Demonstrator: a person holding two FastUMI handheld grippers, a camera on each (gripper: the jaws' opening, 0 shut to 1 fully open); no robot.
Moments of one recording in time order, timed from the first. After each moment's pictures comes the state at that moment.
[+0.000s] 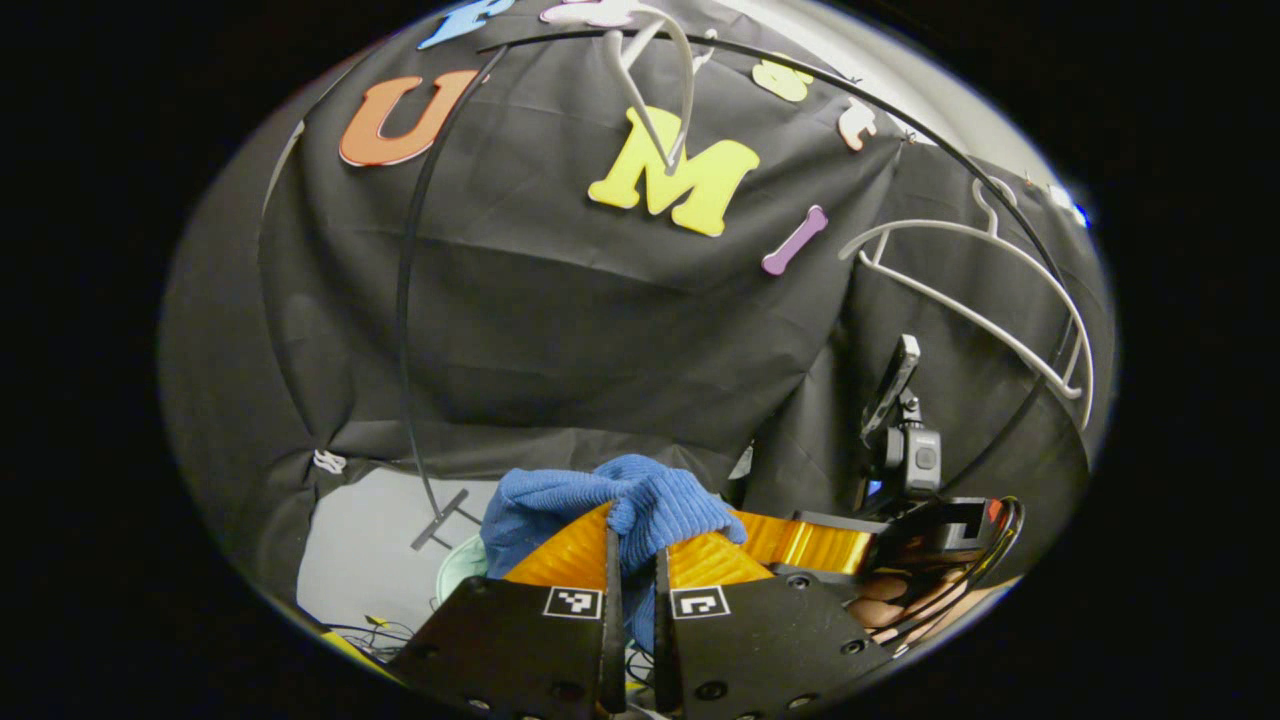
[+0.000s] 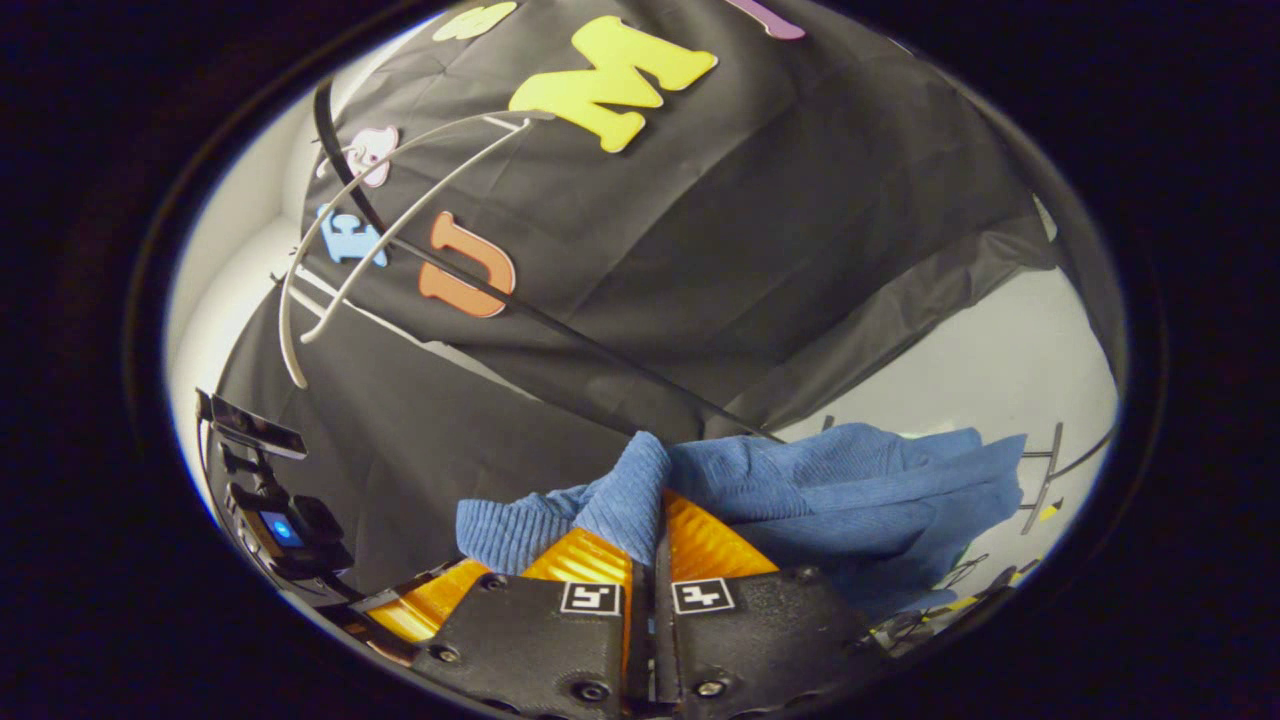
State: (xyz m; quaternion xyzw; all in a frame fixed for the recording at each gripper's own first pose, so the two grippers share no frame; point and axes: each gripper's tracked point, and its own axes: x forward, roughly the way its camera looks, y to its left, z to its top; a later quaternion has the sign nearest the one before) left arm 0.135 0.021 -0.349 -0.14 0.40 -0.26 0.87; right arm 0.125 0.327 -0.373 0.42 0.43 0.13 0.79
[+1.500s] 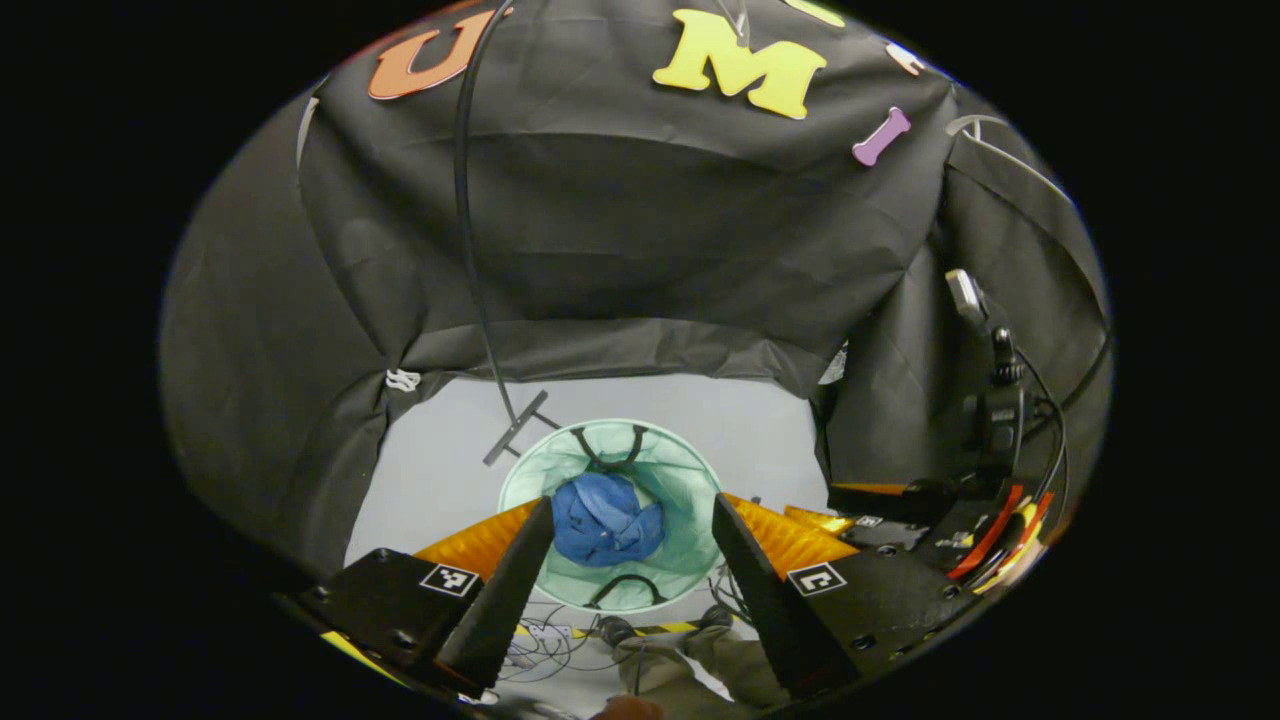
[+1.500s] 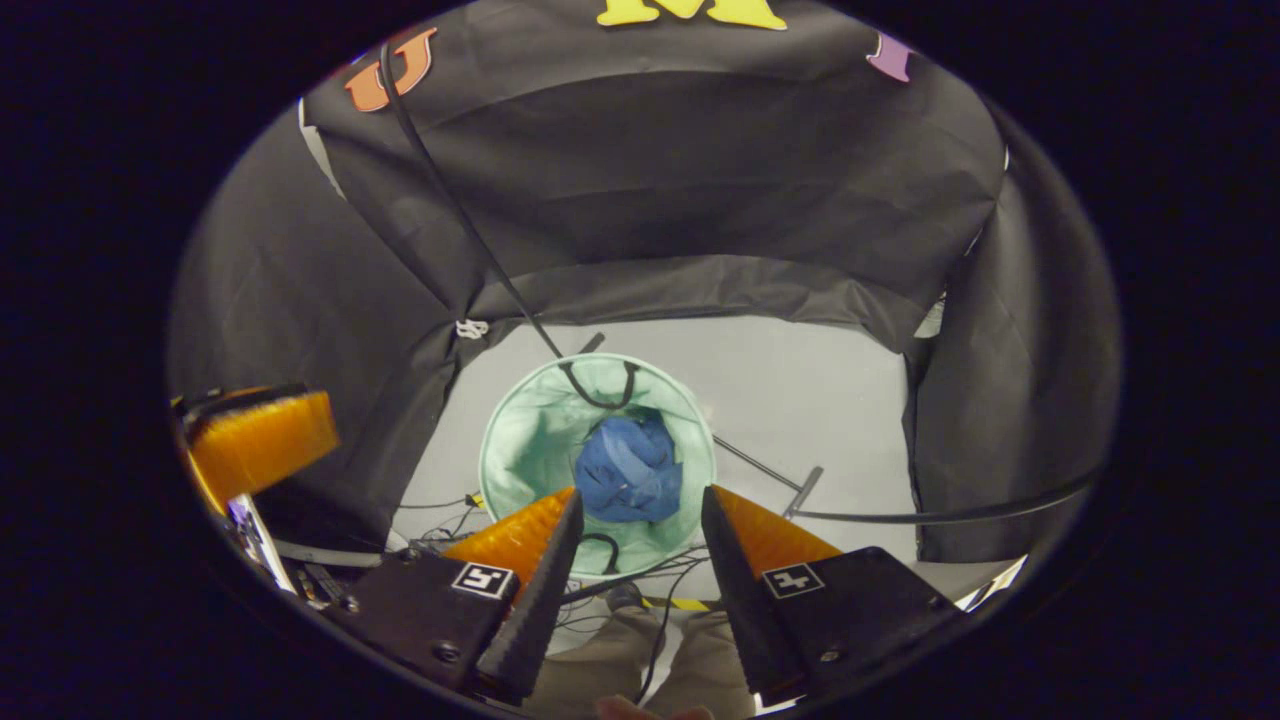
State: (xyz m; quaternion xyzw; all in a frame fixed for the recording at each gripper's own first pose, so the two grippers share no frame) left arm 0.075 0.040 -0.462 -0.05 0.55 -0.16 0.82; right arm 0.023 0.216 -0.552 0.04 0.62 -0.01 0.78
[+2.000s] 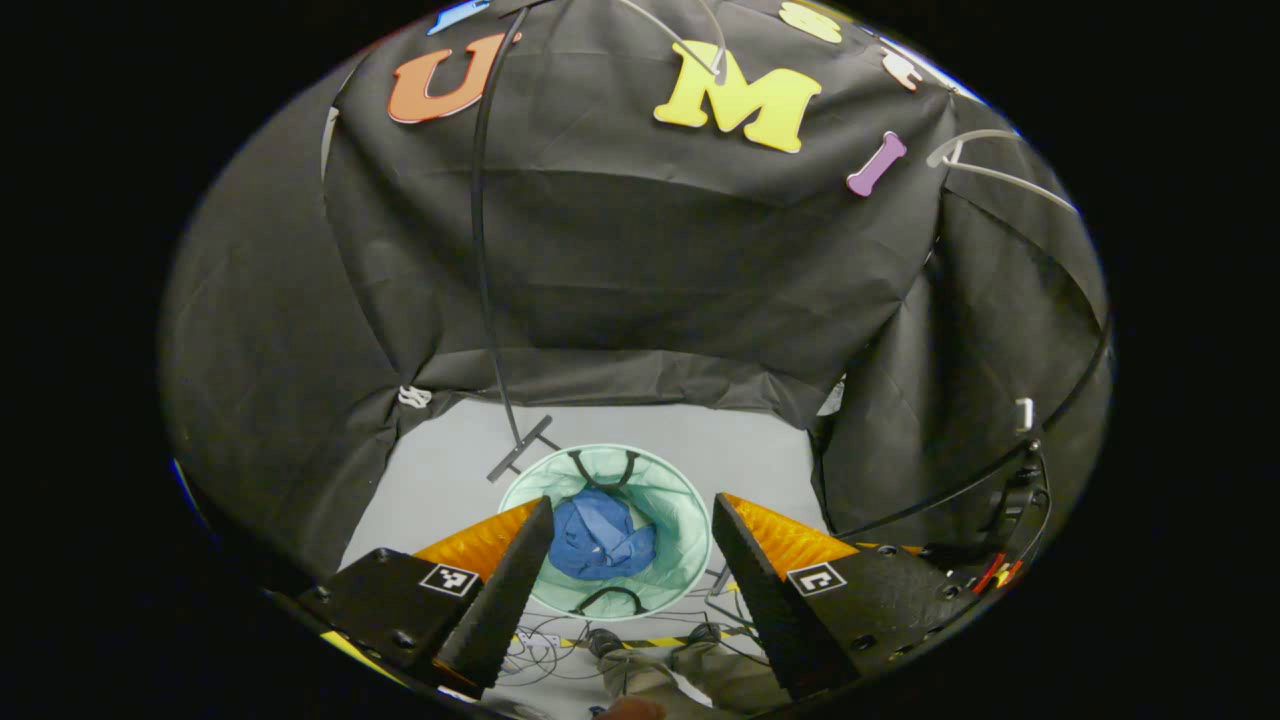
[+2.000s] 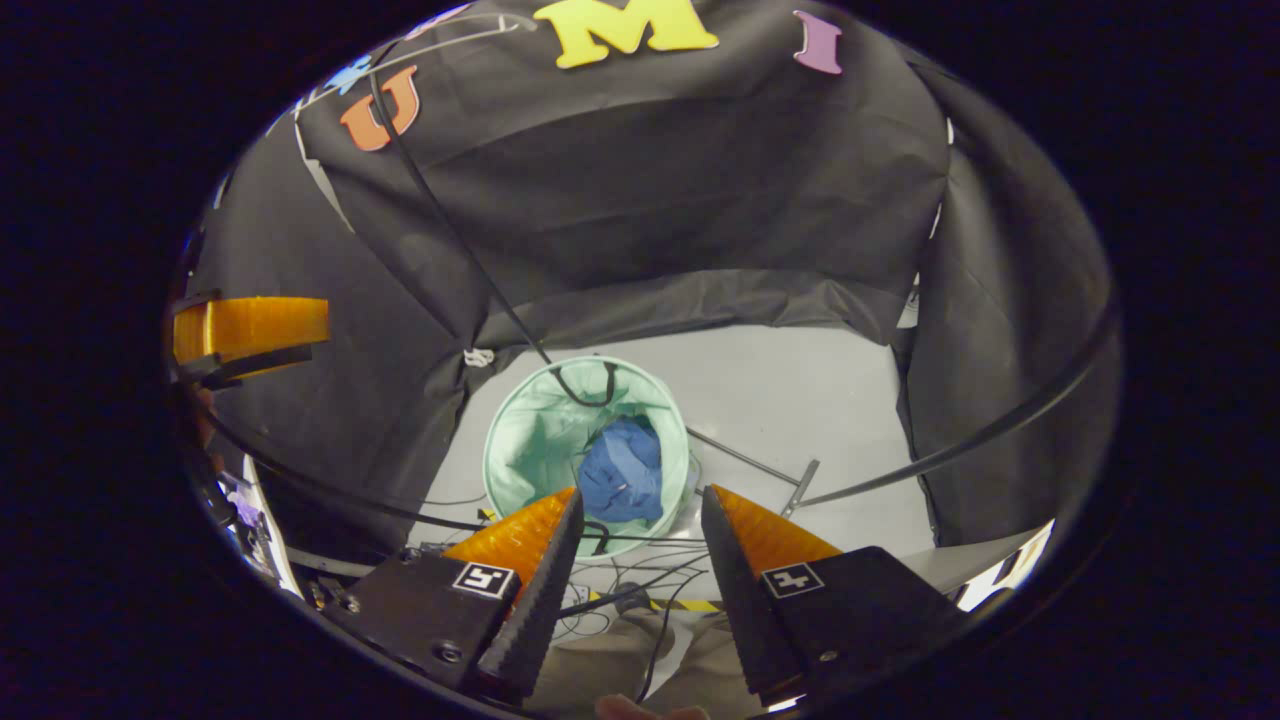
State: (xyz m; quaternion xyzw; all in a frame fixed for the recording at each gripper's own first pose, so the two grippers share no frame) left arm 0.066 0.028 -0.413 -0.05 0.51 -0.14 0.85; right arm 0.010 0.205 -0.542 0.09 0.56 -0.02 0.82
